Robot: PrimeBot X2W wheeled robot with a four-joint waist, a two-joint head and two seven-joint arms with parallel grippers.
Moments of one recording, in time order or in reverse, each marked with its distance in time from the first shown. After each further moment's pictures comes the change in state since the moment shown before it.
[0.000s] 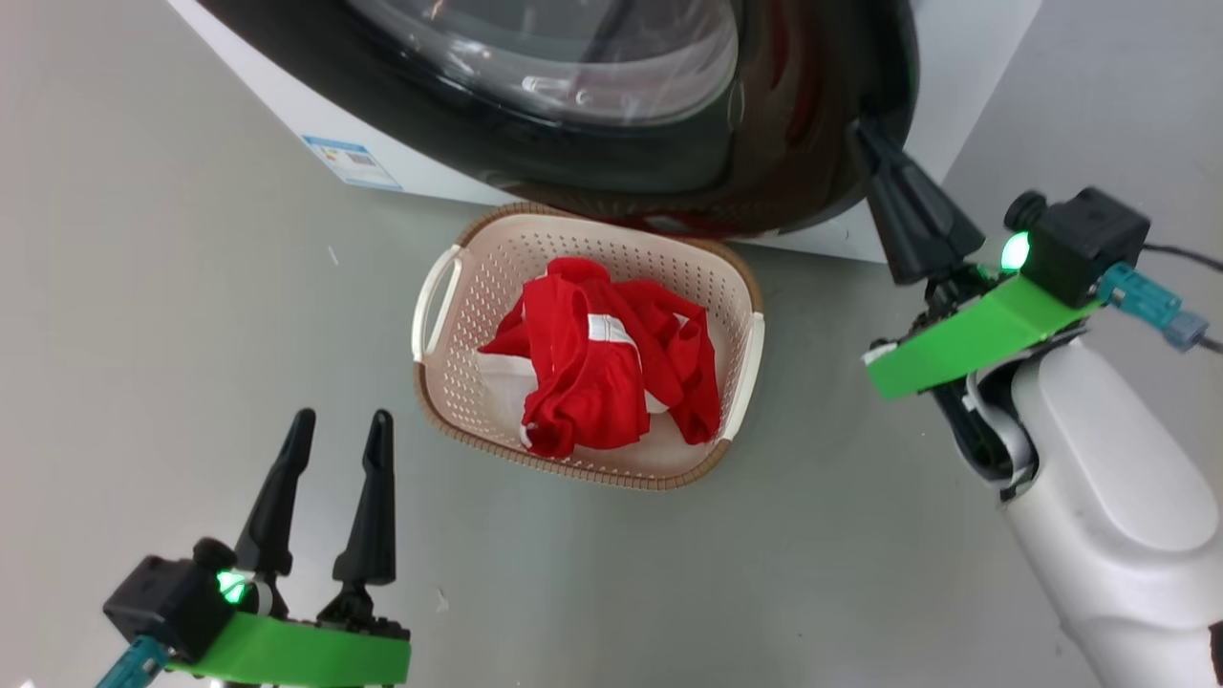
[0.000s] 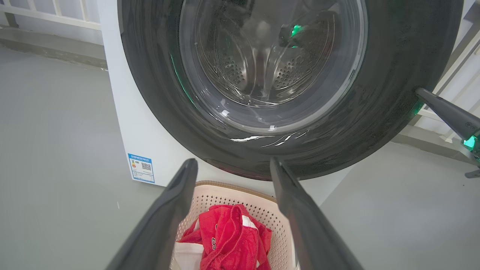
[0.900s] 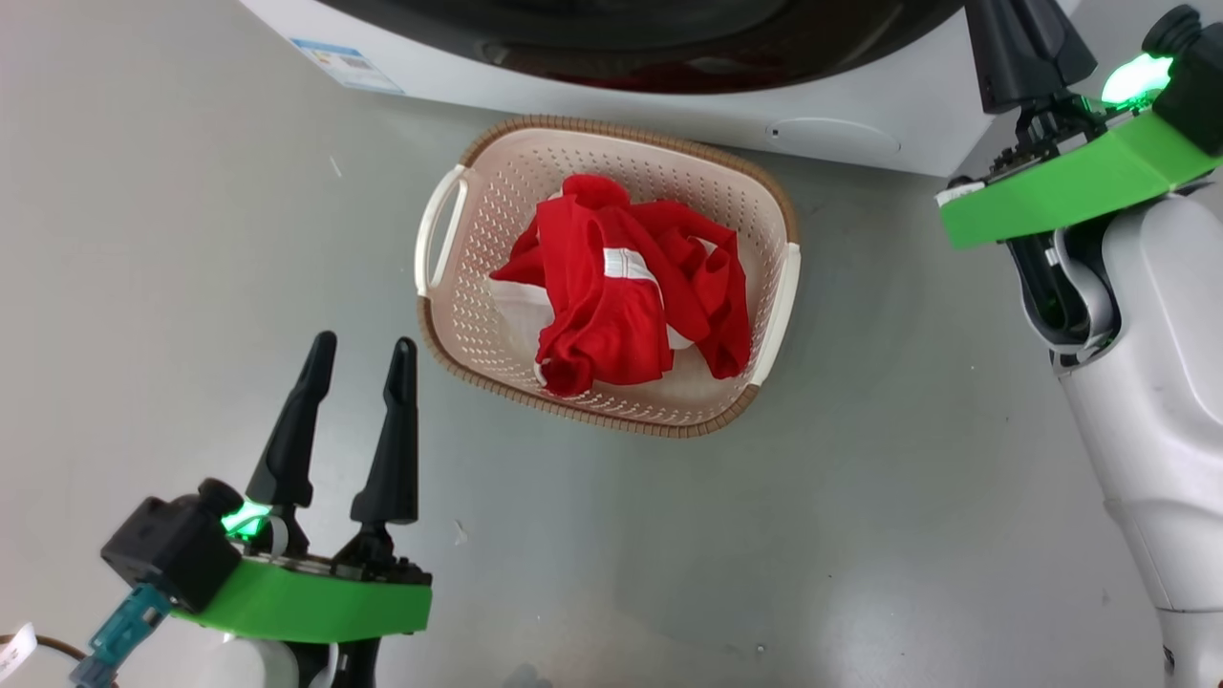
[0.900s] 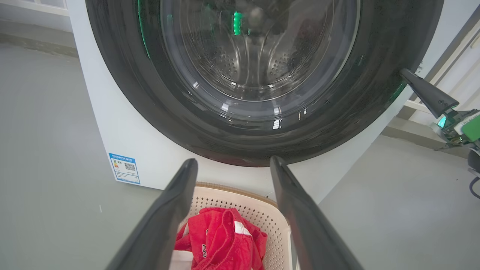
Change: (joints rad) left arm -0.108 -0.003 -0.050 -0.038 -0.037 0.000 0.000; right arm -0.200 -0.016 -0.097 0.018 -0.001 0.014 -0.001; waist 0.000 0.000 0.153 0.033
